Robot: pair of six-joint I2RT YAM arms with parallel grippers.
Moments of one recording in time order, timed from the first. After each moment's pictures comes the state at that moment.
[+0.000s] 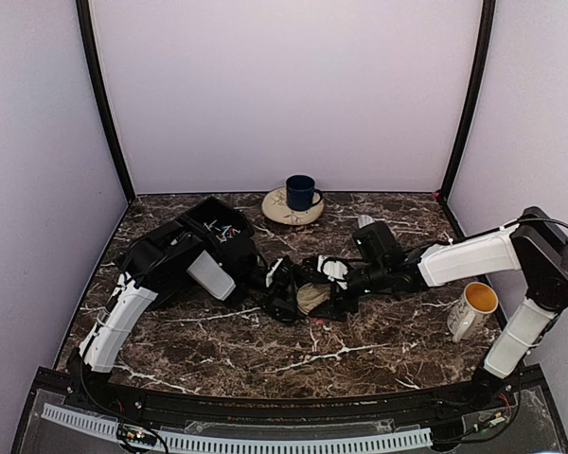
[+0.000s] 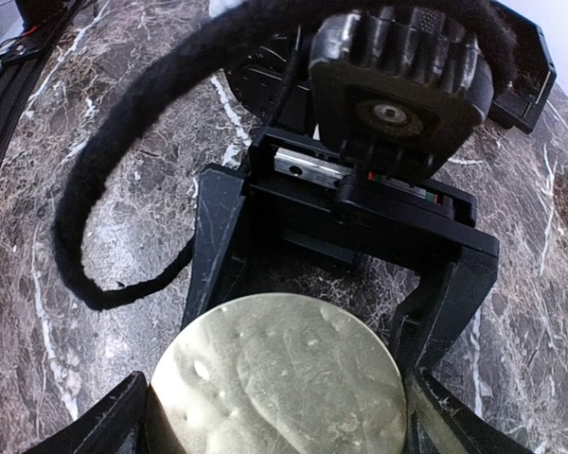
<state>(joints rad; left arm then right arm) -0.70 2.60 1.37 1.25 1.40 0.03 0.77 1.66 0.84 0.07 -0.48 -0.51</state>
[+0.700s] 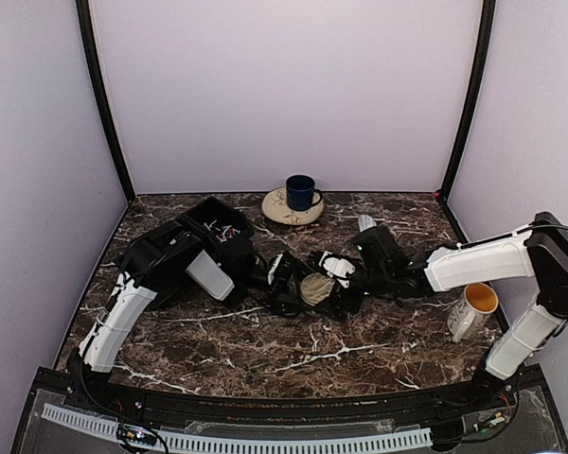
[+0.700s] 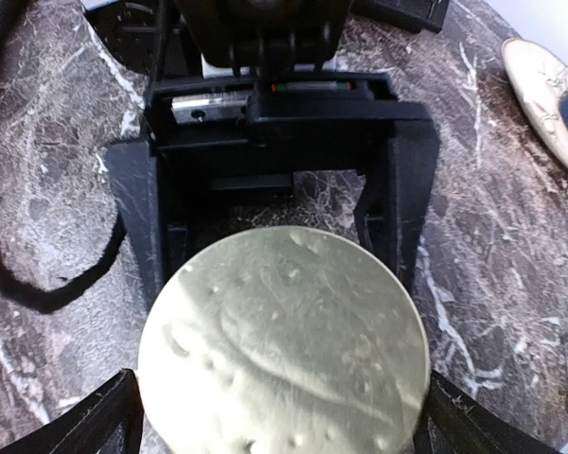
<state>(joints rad) -0.70 2.59 1.36 1.27 1.27 0.04 0.82 1.61 0.80 0.03 -0.18 -0.31</state>
